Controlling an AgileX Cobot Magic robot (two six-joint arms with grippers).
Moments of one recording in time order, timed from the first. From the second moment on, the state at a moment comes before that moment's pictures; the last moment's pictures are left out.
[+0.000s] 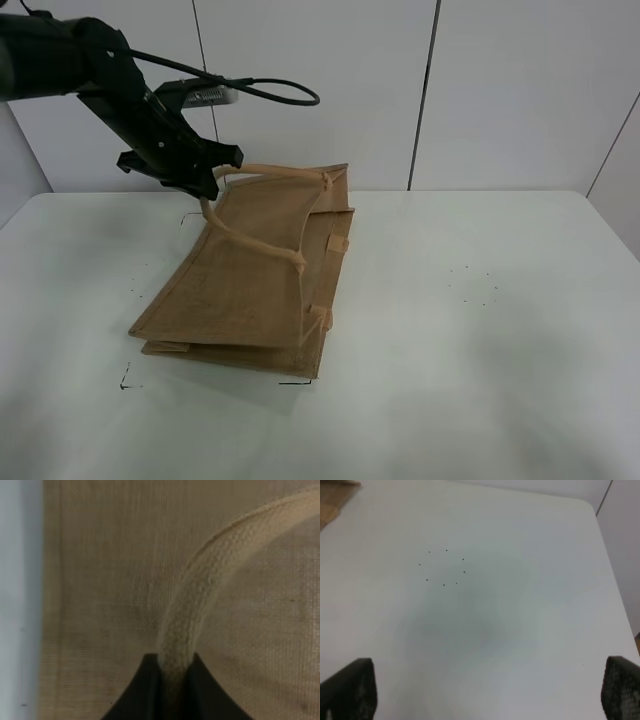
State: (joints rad) left arm -0.27 1.91 -1.54 -0.12 0.71 -0.03; right arm -0.01 0.00 -0.50 0.02 1.03 -0.11
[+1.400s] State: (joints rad) left arm -0.13 2.04 -1.80 0.07 1.14 -0.04; right arm -0.01 0.00 -0.50 0.02 1.03 -0.11
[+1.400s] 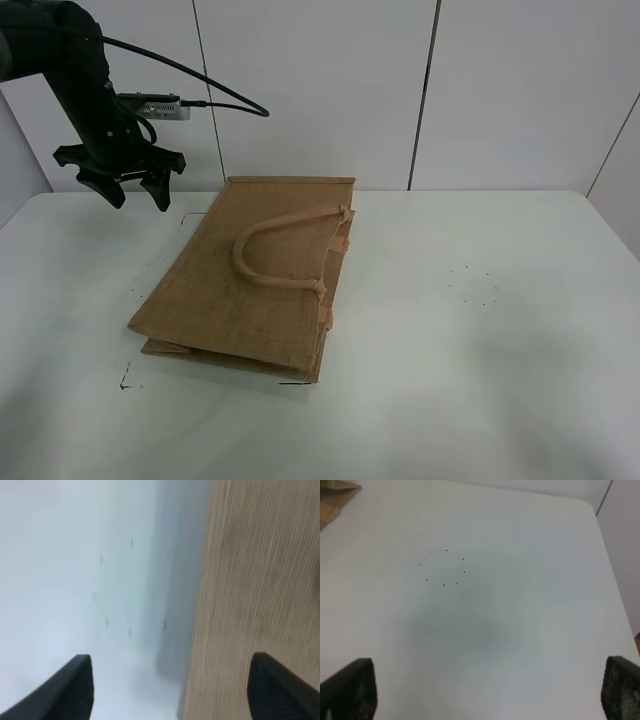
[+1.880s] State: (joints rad) left arm -0.13 1.90 -1.65 0.00 1.17 -0.03; right arm -0.01 0.00 -0.50 0.02 1.03 -0.11
